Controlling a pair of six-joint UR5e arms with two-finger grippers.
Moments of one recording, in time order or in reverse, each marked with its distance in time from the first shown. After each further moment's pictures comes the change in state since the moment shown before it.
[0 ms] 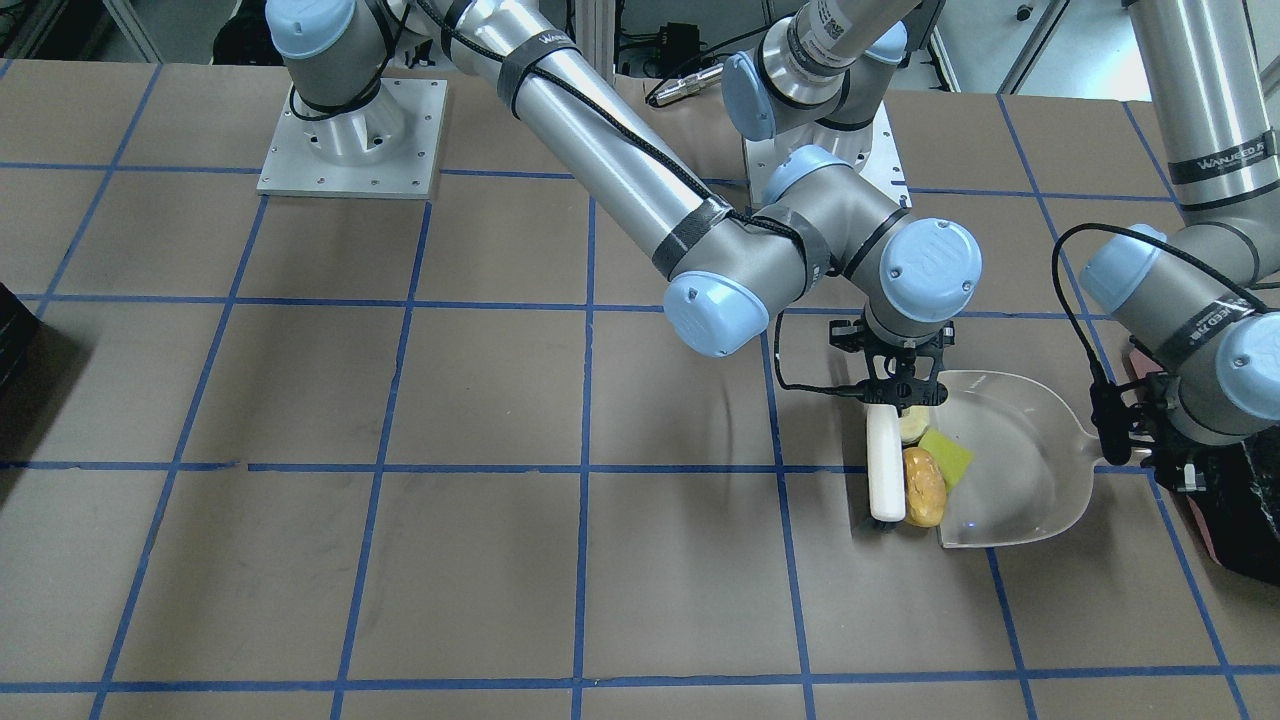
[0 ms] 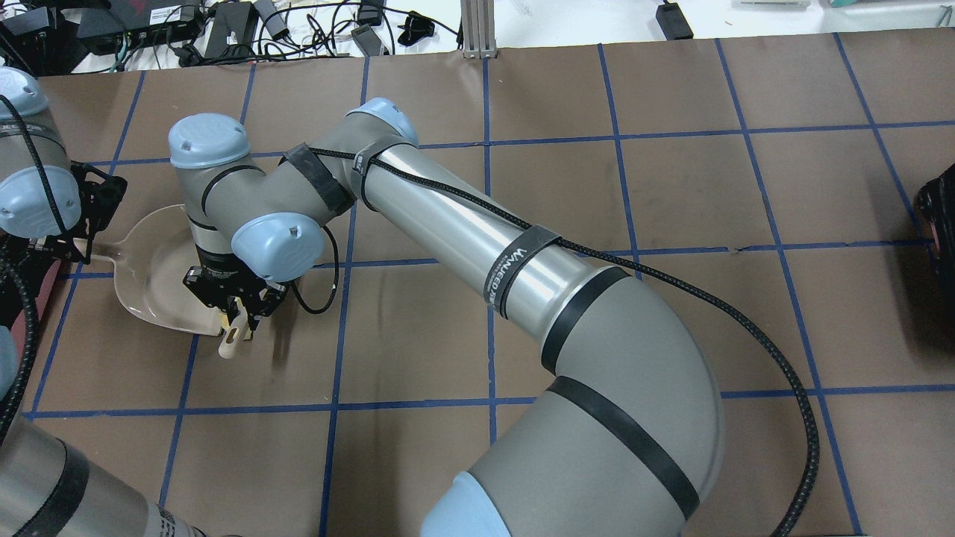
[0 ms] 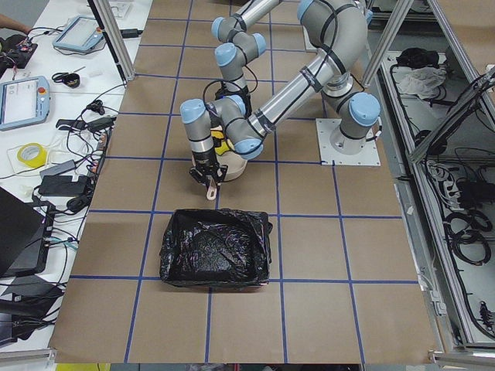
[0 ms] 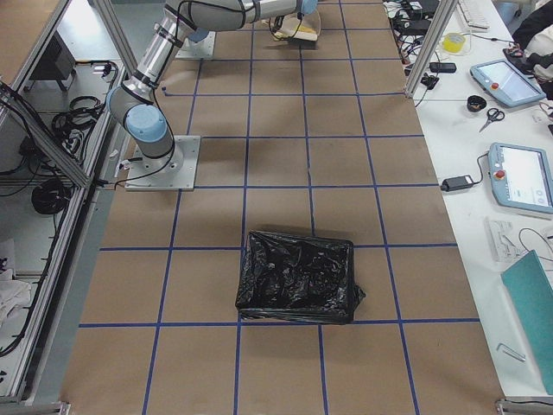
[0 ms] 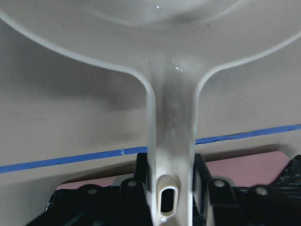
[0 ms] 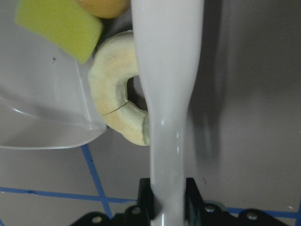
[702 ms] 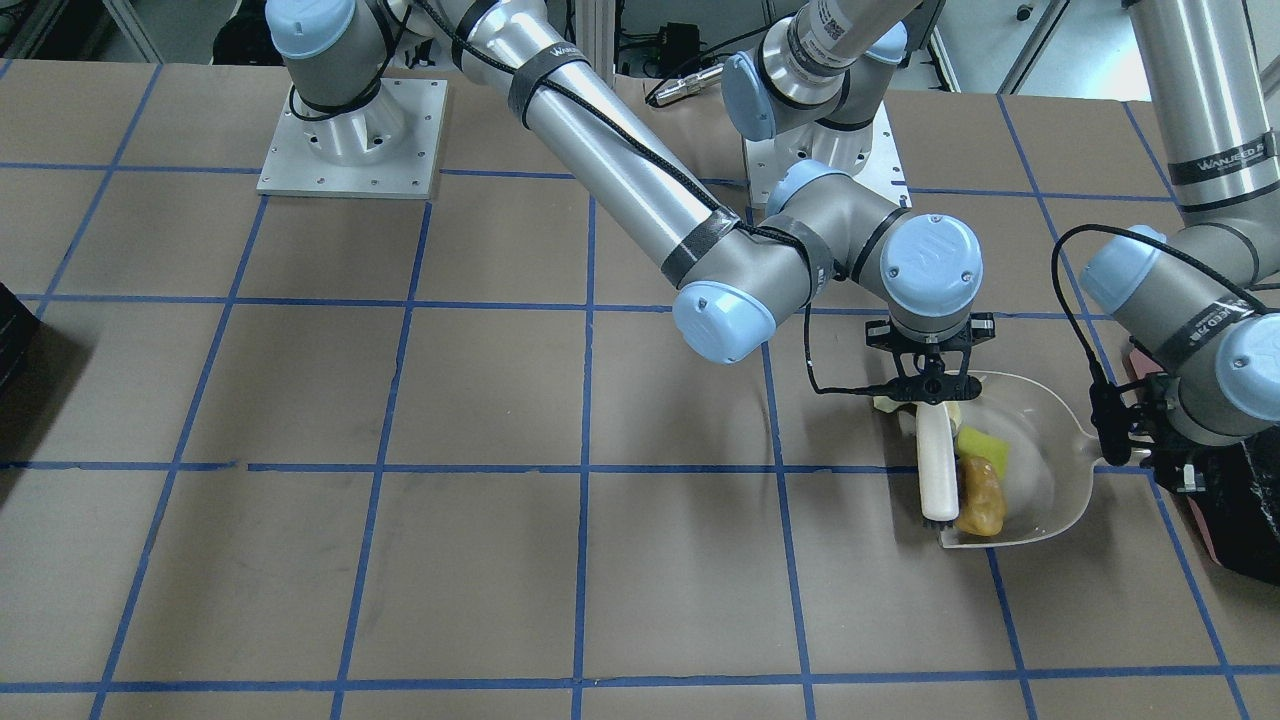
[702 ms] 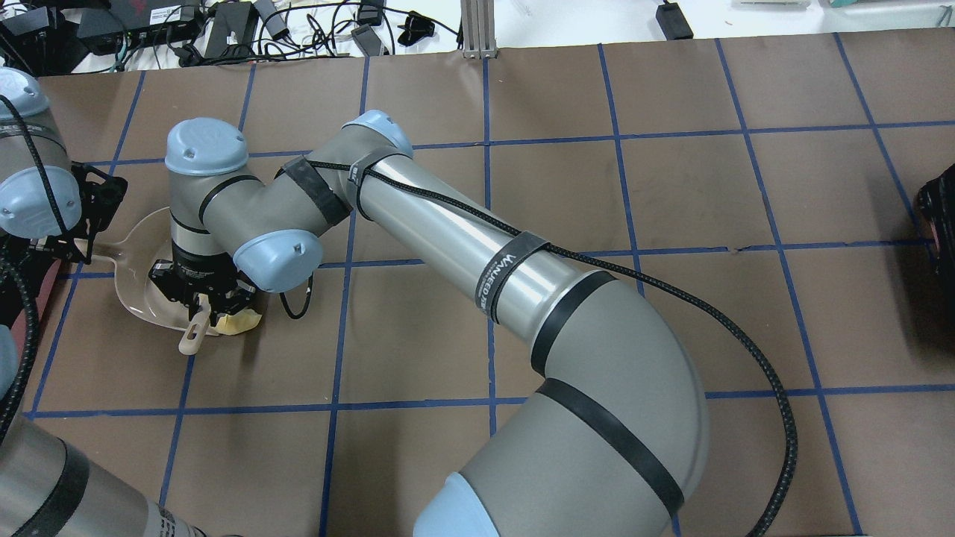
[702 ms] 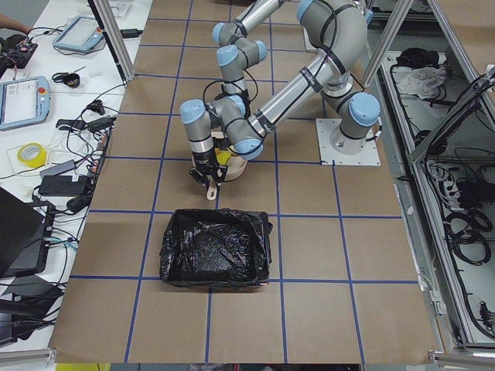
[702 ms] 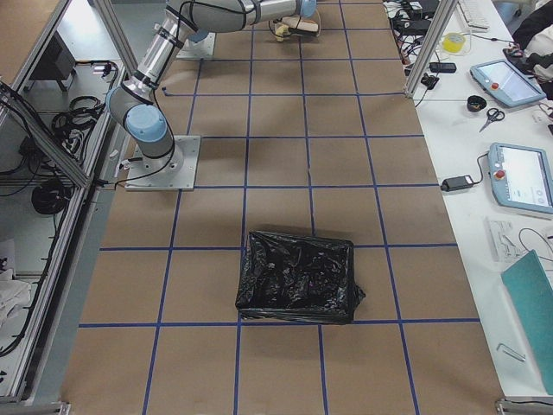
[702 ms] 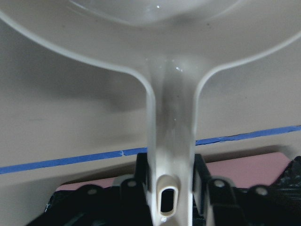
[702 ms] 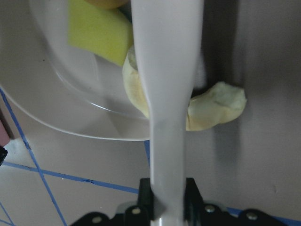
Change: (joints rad) left arm 0.001 -0.002 0.000 0.000 -0.001 -0.002; right arm 0.017 0.023 -0.005 -0.178 0.097 0.046
